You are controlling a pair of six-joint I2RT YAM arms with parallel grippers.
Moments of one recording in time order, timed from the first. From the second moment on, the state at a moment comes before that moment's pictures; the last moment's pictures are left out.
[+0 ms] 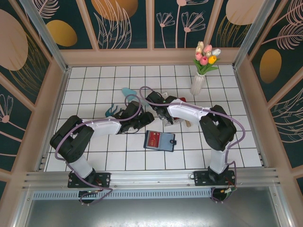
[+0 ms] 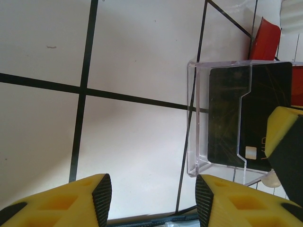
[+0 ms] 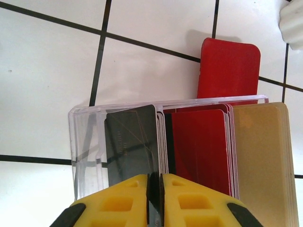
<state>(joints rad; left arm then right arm) -0.70 1.69 0.81 0.08 0.17 -1.09 0.79 1.87 1.32 -0.73 0.54 0.43</state>
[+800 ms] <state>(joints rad) -0.67 1.57 0.76 0.22 0.27 -1.10 0.64 1.25 1.01 -0.47 0.07 0.61</state>
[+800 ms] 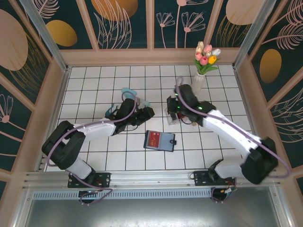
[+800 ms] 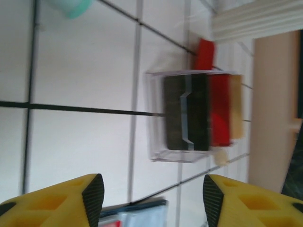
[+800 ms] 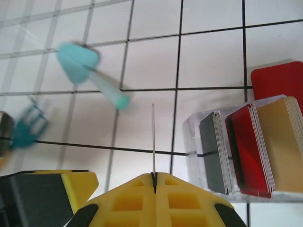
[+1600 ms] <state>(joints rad) -0.66 1.57 0.72 0.69 0.55 -1.28 0.49 1.08 0.62 0.11 -0.49 1.02</state>
